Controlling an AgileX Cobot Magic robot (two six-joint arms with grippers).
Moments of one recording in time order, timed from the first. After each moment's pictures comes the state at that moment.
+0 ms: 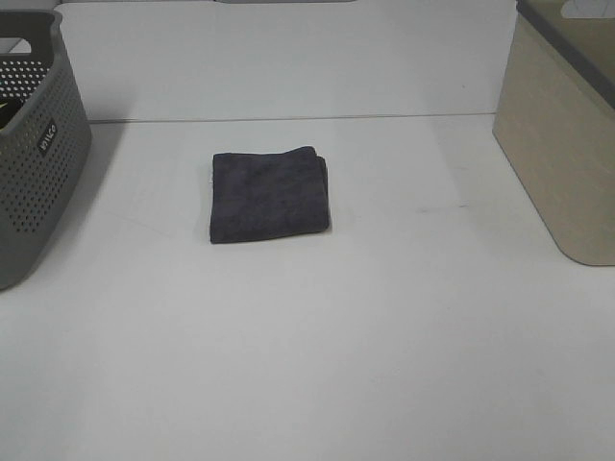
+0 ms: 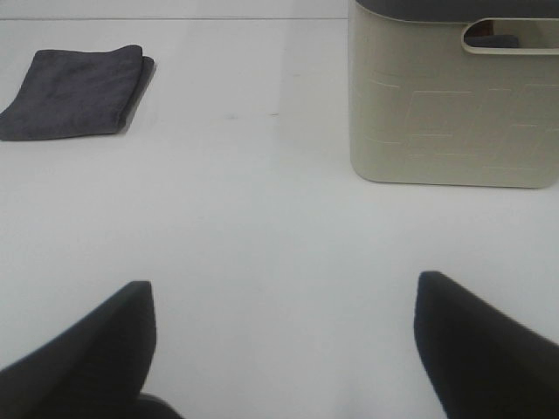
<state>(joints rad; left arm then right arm) -0.03 0.00 -0.51 -0.08 1.04 0.16 0.00 0.00 -0.50 0.08 1.06 -0.06</state>
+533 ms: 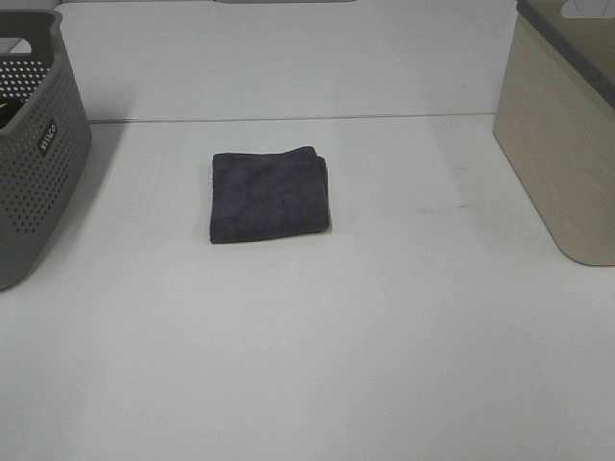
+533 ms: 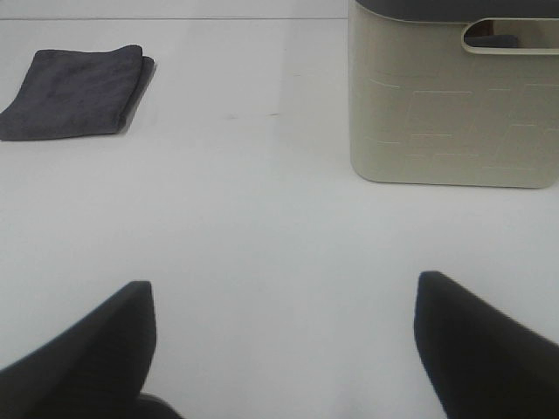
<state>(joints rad) -0.03 0.00 -0.51 -0.08 1.04 0.16 0.00 0.00 -0.50 0.08 1.06 -0.06</state>
